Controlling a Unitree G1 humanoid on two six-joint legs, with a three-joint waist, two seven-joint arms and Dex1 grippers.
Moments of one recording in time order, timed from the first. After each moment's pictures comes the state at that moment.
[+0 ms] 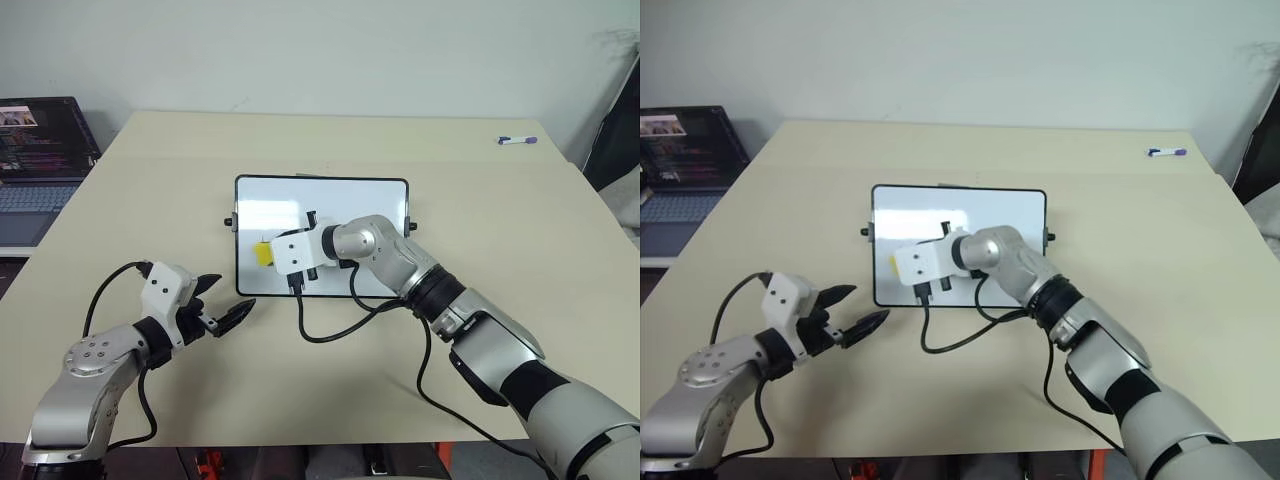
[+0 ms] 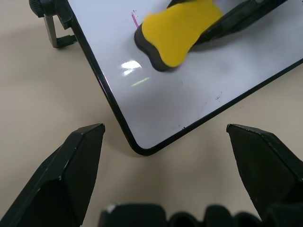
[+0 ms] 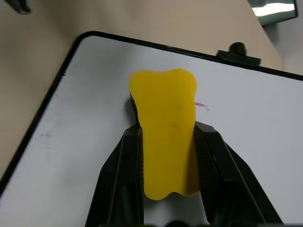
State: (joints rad) left arm 0.08 0.68 0.25 -0.31 -0.43 0.47 -0.70; right arm -1.06 -0.09 0.62 0.66 -0.44 -0.13 0.72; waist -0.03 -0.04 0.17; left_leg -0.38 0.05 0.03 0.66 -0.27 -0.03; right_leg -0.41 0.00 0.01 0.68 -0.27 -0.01
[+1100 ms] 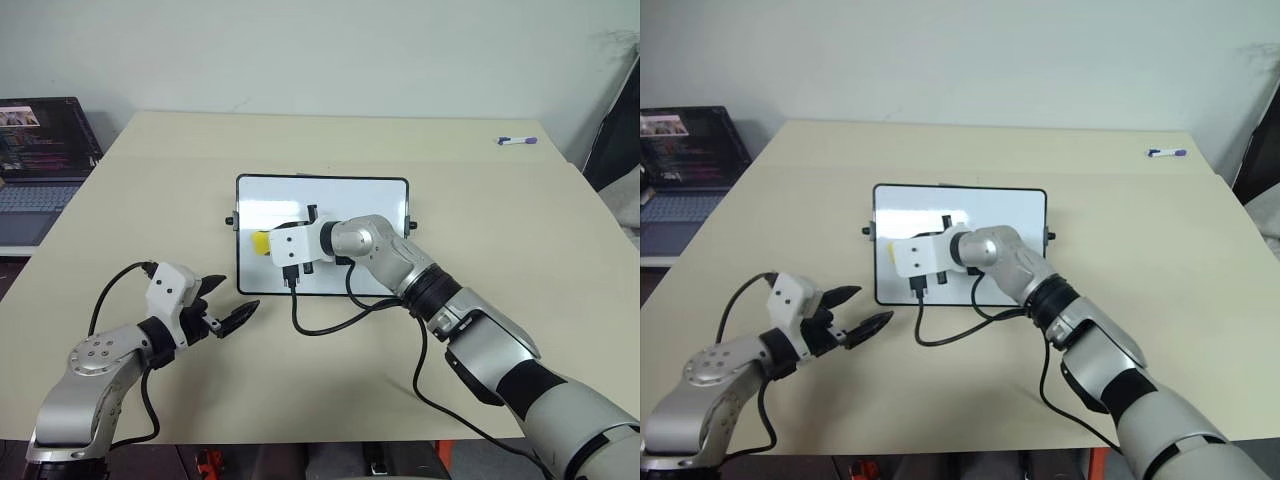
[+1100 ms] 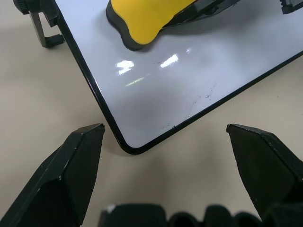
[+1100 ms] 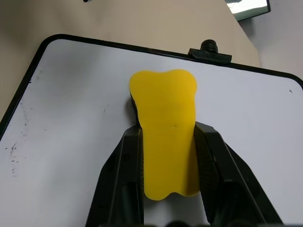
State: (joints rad) left arm 0.08 0.68 0.23 -0.31 -0.43 0.47 -0.71; right arm -1.05 -0.09 0.60 0.65 -0.44 -0.11 0.75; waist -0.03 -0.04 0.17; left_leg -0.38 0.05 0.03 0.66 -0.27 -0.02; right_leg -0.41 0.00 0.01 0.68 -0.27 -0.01
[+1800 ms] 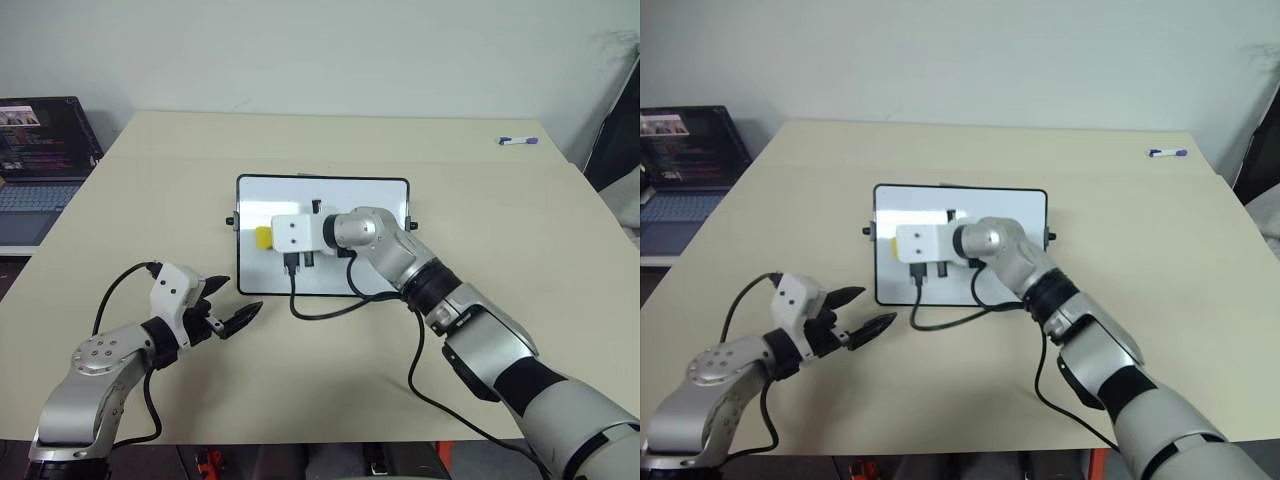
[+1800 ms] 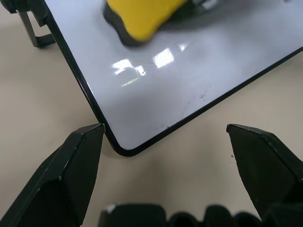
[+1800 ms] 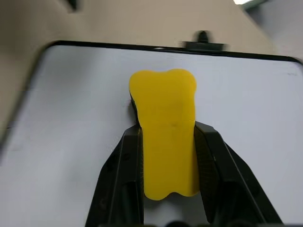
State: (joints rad) left arm 0.08 0.67 0.22 -0.31 -0.43 0.47 -0.73; right arm -1.06 -0.07 0.56 0.67 -0.40 -0.06 0.83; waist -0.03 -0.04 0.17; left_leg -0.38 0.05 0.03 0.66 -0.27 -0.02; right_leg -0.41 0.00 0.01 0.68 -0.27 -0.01
